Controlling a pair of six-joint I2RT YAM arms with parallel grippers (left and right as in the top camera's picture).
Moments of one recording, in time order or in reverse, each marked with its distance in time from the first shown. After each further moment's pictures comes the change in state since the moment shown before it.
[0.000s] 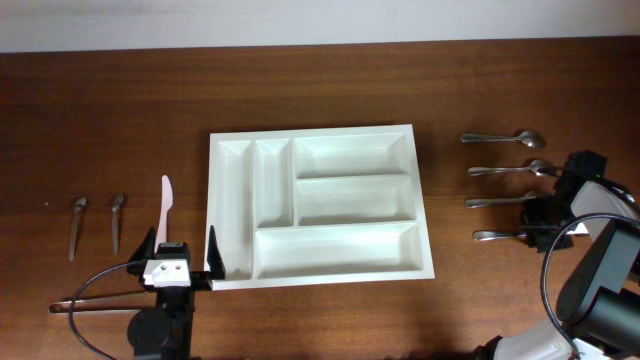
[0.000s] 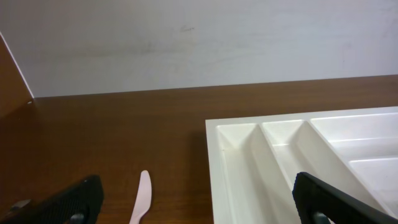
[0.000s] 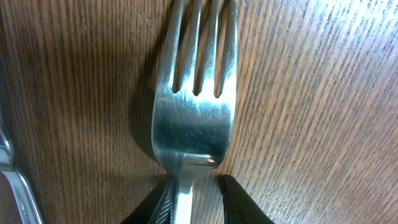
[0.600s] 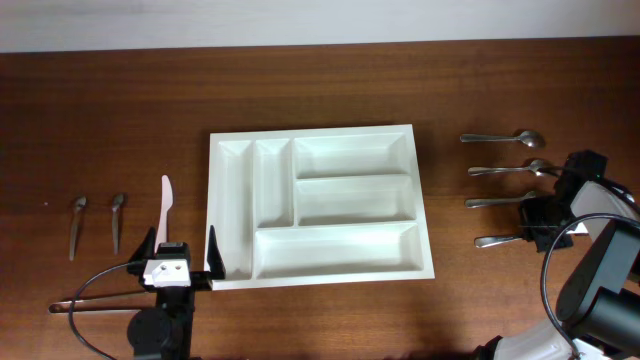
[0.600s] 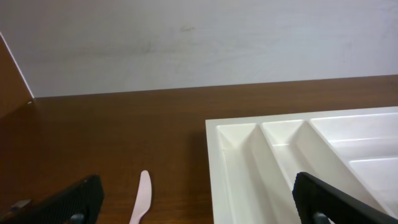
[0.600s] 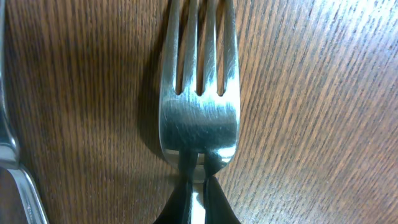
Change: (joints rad) left arm 0.000 0.000 0.000 0.000 0.000 0.000; right arm 0.000 -0.002 -0.001 0.004 -0.007 0.000
